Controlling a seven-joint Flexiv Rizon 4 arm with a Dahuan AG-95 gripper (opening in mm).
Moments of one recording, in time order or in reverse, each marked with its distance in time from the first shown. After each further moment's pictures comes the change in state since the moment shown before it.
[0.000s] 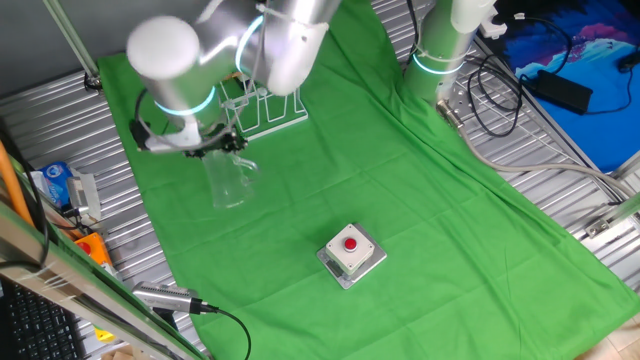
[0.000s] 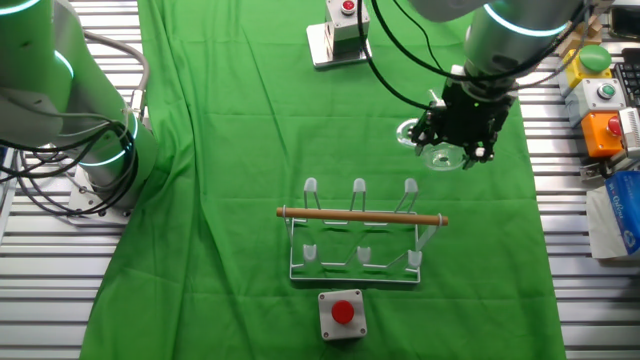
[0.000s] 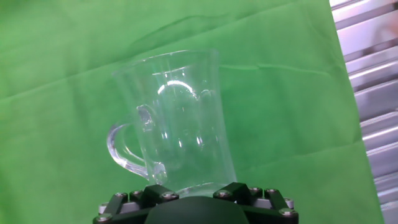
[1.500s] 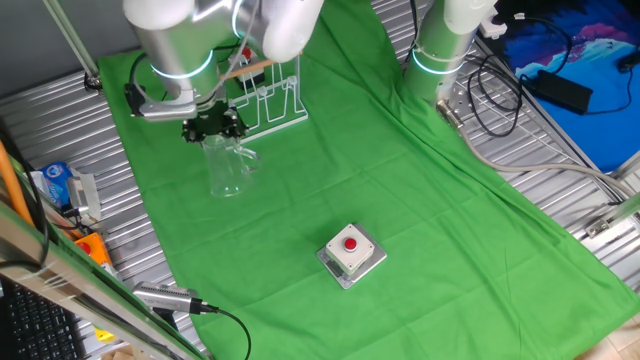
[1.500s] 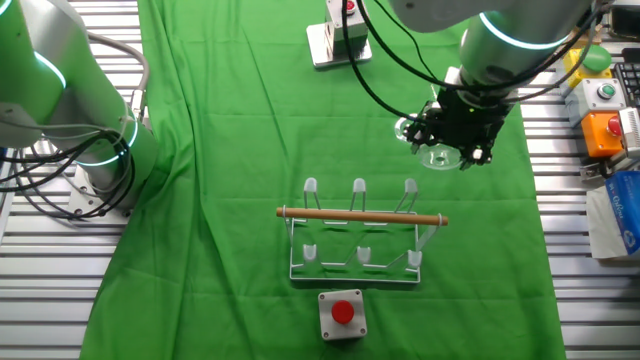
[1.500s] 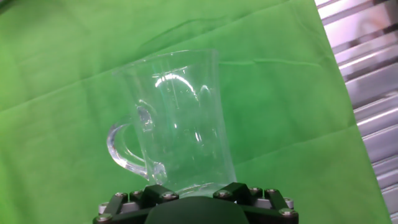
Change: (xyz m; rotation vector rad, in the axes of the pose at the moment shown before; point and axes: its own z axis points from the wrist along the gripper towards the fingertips) arm 0.009 0.004 -0.013 -0.002 -0.058 0.051
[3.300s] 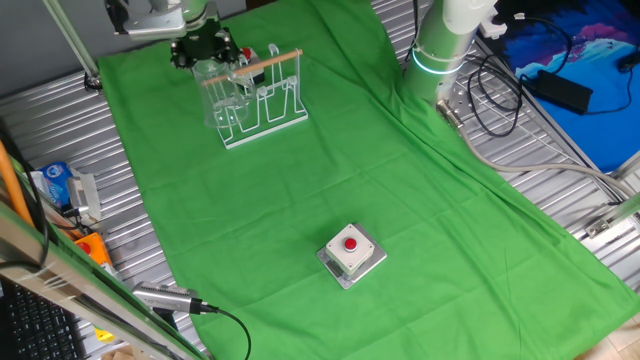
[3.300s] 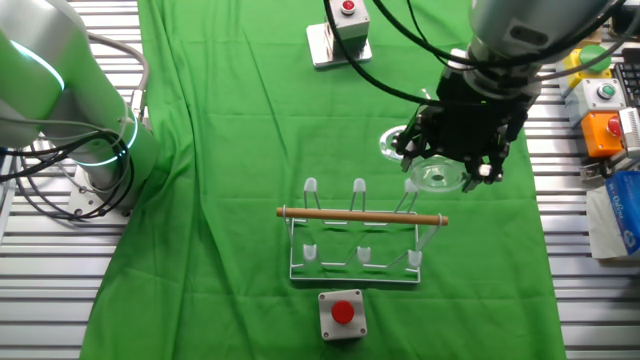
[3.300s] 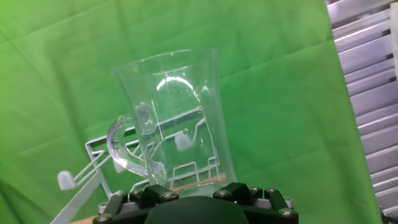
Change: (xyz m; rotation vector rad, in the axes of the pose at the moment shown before) arm 0.108 0.013 -0.116 0.007 0.118 0.010
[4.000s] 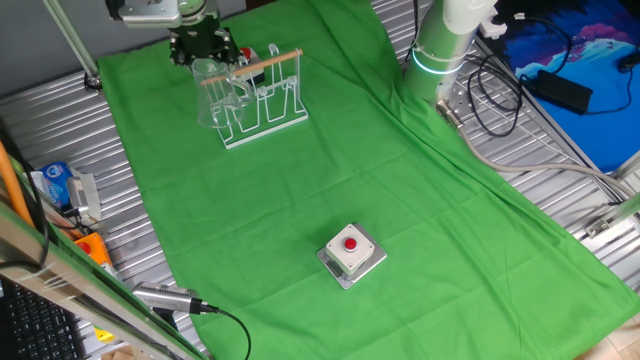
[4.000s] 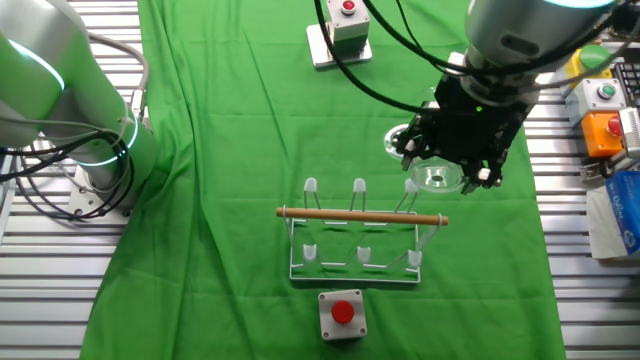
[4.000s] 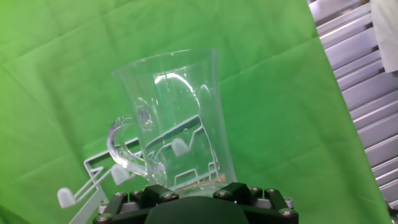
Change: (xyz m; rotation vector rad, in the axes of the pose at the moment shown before) arm 0.001 0.001 0.000 -0.004 -0.057 0.081
